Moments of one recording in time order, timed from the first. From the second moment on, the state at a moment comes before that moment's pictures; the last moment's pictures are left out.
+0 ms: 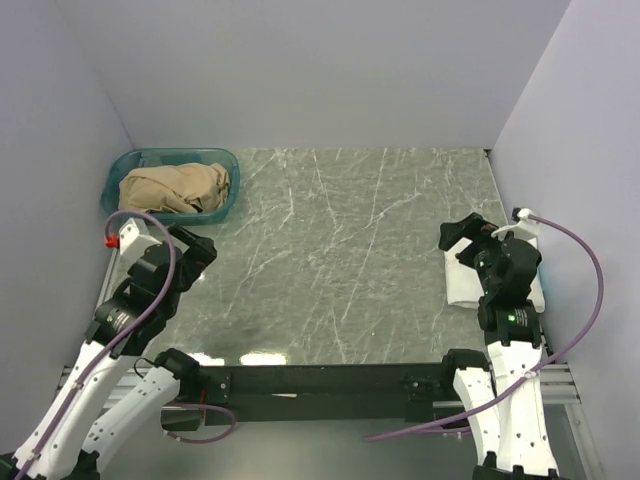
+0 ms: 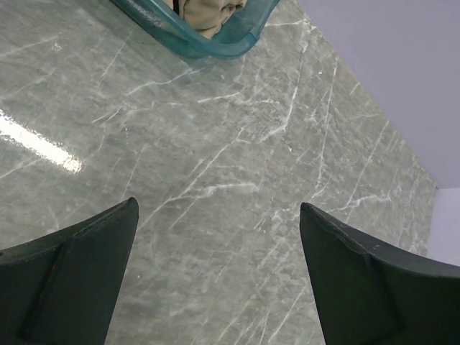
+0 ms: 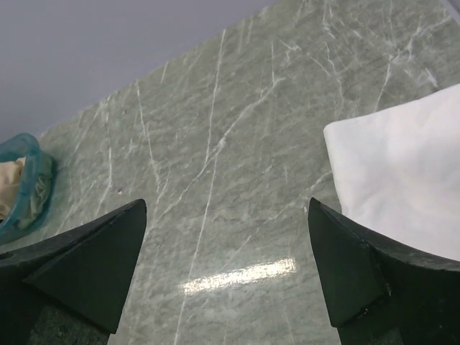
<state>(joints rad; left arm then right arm) -0.46 0.58 0.85 -0.80 -0.54 -1.01 -0.11 0.57 0.68 -0.35 -0.07 0.46</state>
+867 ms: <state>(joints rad) 0.15 1.85 1.68 -0.56 -0.51 -0.76 -0.11 0.62 0.66 -0.34 -0.12 0.46</state>
